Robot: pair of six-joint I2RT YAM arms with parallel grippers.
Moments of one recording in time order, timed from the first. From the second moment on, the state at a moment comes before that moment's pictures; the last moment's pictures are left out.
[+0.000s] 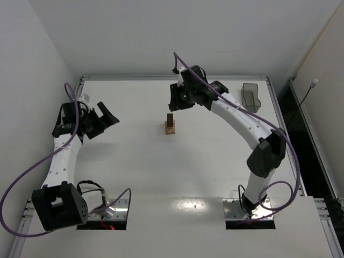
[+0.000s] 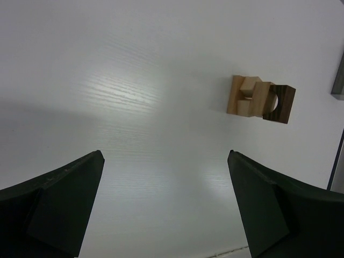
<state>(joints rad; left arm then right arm) 0.24 1.14 0.94 -0.55 0.40 -0.42 0.62 1.78 1.74 -0.68 -0.09 0.29</state>
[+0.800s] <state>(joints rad) 0.24 1.18 0.92 -0.54 0.38 -0.42 0.69 2.12 2.02 -0.90 0.17 0.57</state>
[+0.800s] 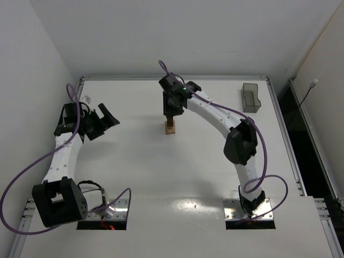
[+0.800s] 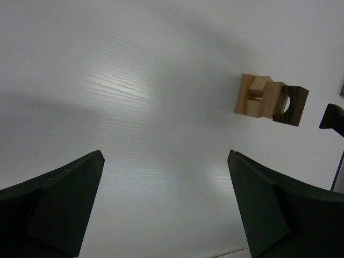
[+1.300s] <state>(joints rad) 0.24 1.18 0.91 -0.53 0.40 -0.42 0.69 2.18 2.03 -0.90 0.23 0.59</state>
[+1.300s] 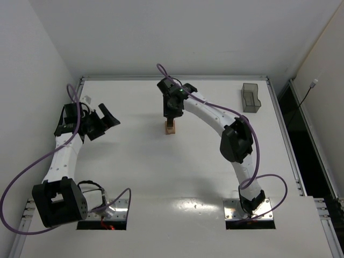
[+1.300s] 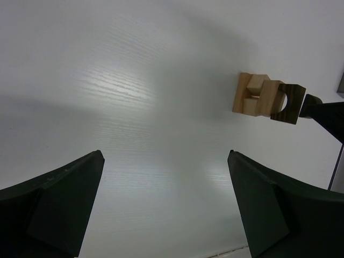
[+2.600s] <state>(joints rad) 0.24 1.18 0.90 -0.51 0.42 -0.43 0.67 2.22 2.04 -0.87 0.20 0.56</state>
